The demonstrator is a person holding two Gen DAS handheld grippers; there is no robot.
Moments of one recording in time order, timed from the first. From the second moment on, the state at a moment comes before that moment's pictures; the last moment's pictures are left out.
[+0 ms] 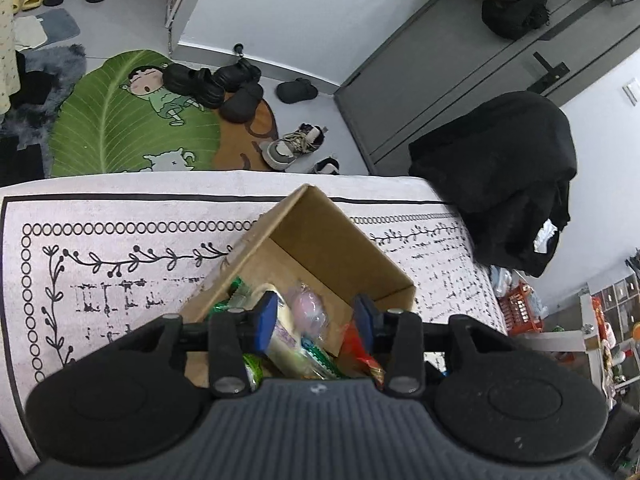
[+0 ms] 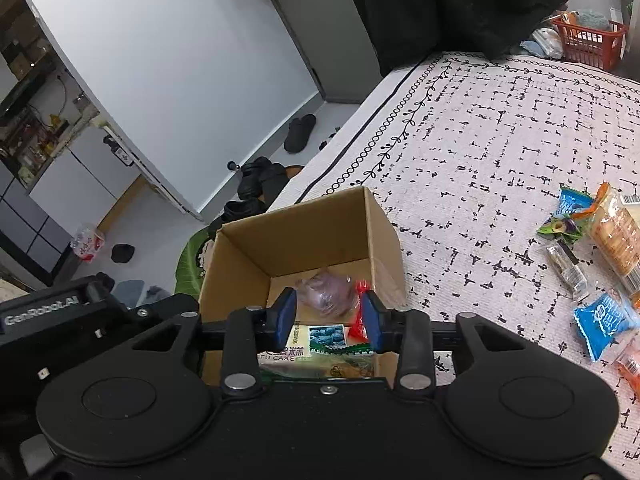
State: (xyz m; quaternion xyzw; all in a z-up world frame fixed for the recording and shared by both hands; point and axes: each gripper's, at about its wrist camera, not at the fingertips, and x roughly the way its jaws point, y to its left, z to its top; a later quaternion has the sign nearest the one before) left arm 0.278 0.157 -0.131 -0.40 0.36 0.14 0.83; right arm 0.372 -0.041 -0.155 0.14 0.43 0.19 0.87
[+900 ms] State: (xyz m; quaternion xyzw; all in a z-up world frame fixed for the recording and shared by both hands) left arm 0.279 0.100 -0.117 -0.30 0.36 0.11 0.87; right arm 0.339 -0.165 -0.135 0.11 0.41 0.11 0.90
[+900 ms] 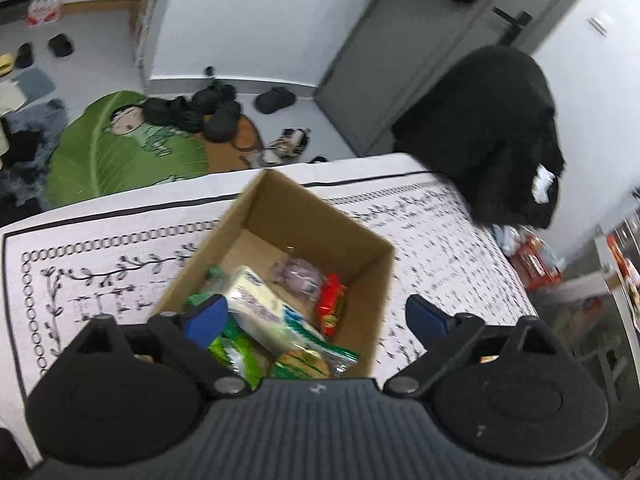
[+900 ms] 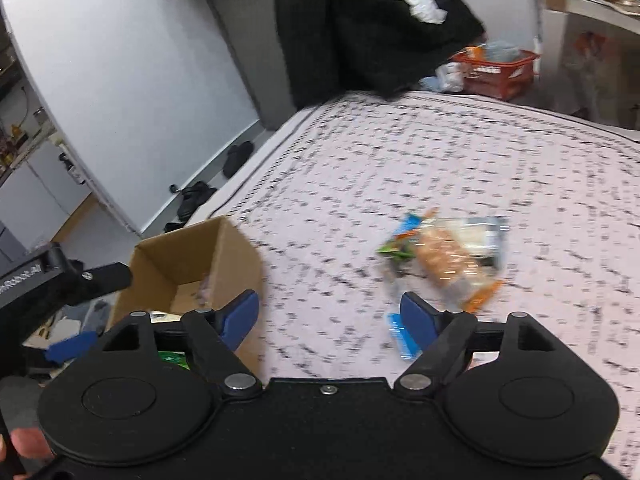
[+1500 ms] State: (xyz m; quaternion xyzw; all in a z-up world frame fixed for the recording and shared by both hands) left arm 0.273 0.029 -0.097 -0.24 0.33 0.05 0.91; right arm 0.329 -0.233 -0.144 0.12 0.41 0.11 0.90
